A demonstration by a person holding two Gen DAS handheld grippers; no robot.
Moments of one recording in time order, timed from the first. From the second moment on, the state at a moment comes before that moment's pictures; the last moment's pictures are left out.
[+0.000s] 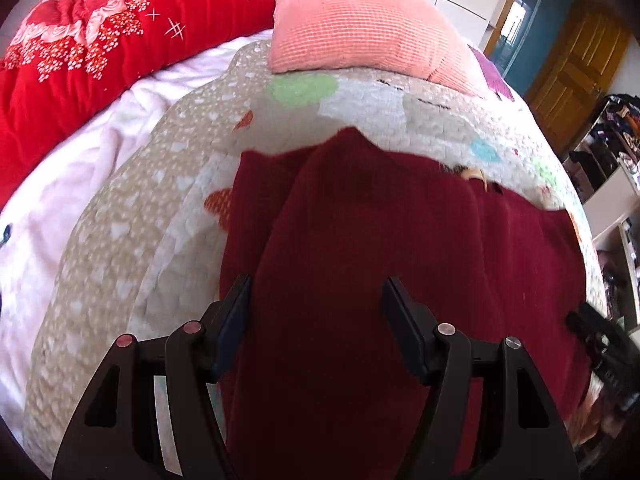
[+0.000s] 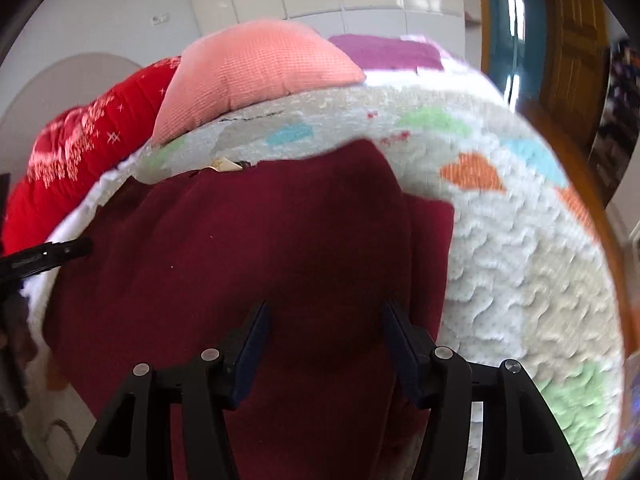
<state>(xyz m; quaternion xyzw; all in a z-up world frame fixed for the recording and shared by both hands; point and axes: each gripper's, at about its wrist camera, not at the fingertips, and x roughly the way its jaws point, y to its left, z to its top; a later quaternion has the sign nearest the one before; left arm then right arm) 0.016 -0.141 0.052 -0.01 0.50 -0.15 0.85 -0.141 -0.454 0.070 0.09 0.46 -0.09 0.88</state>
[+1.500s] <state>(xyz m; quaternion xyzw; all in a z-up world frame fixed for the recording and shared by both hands) -0.008 -0.074 0.027 -0.09 0.48 -0.16 0.86 0.078 -0.258 0.041 0.12 0.55 0.06 0.83</state>
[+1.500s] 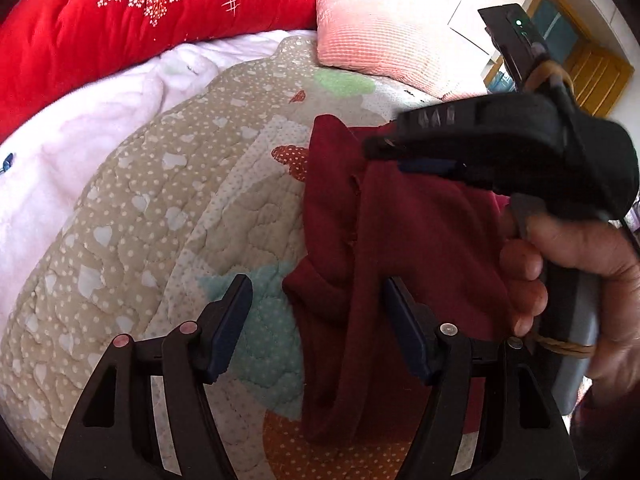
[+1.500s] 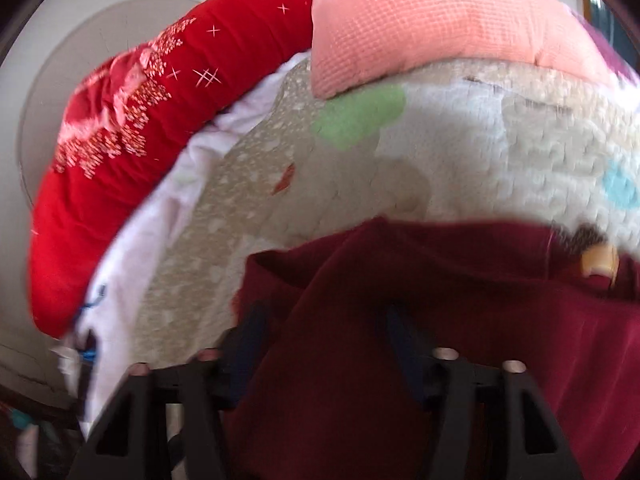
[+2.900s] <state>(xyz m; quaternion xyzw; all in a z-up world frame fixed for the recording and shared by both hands) 0.003 -0.073 0.026 -0.09 0.49 -0.16 0.86 -0.002 -0.325 0.052 0.05 0.49 -0.02 0.87</state>
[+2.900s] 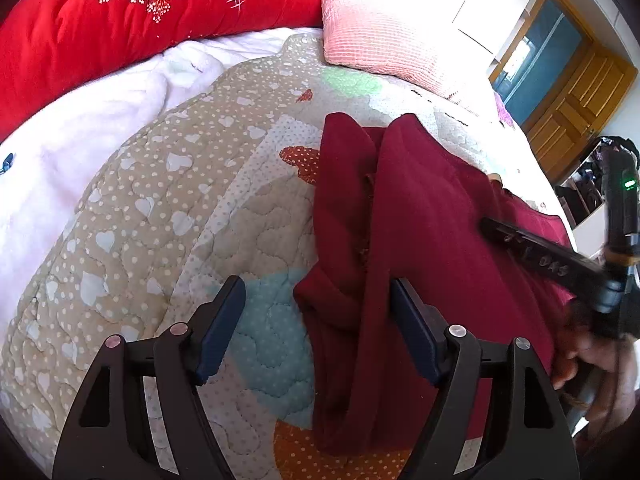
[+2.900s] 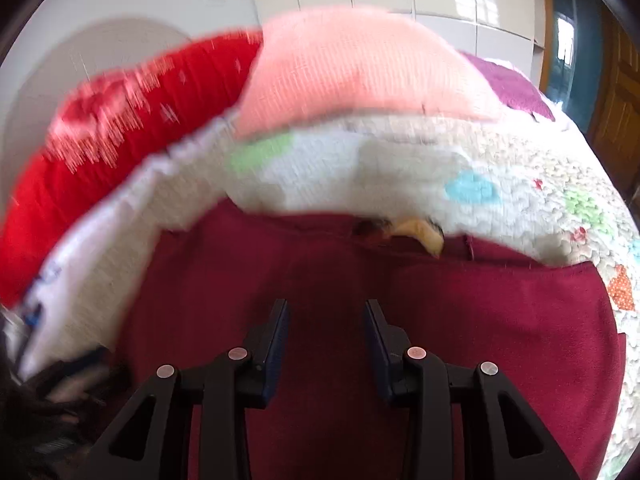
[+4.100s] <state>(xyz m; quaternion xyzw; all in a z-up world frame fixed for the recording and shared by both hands) 0.000 -0.058 0.032 -0.13 0.49 -0.19 0.84 -0.002 -0.289 0.090 0.08 0.49 0.03 0.87</state>
